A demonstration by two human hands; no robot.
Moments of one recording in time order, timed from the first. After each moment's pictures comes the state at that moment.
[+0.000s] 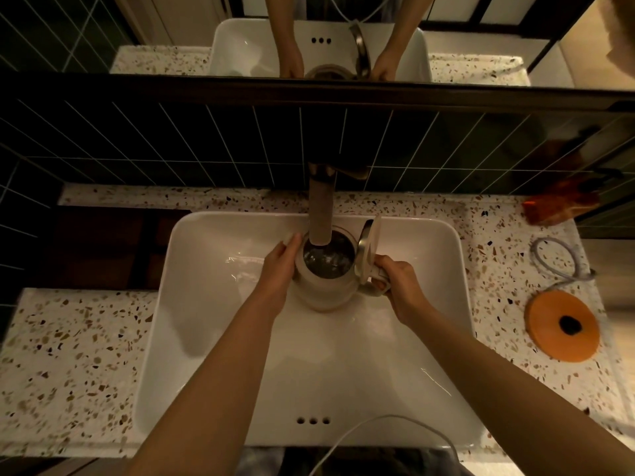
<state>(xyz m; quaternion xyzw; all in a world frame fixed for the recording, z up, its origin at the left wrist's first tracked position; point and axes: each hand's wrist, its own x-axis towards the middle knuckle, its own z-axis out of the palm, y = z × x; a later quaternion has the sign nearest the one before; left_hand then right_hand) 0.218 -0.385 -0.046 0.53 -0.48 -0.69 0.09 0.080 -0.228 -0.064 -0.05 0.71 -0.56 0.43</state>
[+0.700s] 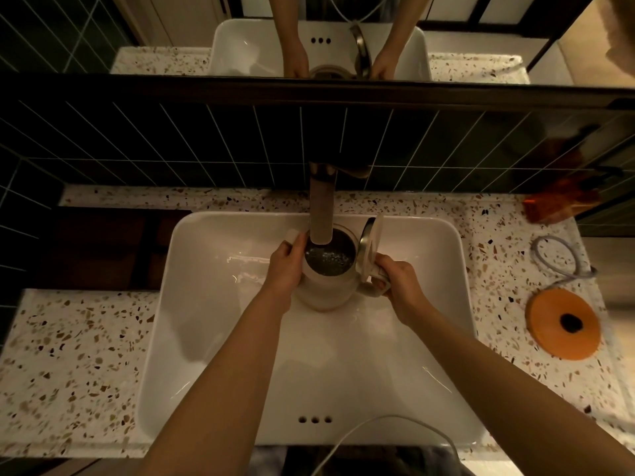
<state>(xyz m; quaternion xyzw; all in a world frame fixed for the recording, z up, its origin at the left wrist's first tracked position) 0.209 -0.378 -0.037 0.55 -0.49 -0.67 0.09 0.084 -0.228 -0.062 -0.04 0.71 -0.56 0.43</state>
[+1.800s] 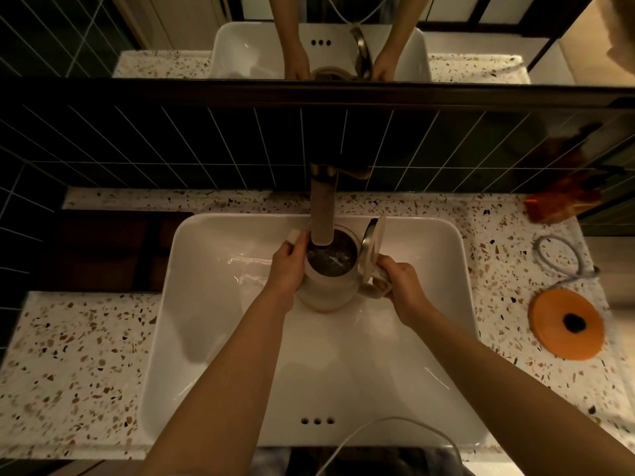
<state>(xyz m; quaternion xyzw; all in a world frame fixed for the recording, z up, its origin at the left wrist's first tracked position) 0.205 -0.375 -0.018 0.56 -0.49 -0.66 0.08 0.083 -0.228 -0.068 -0.04 0.71 -0.56 0.42</state>
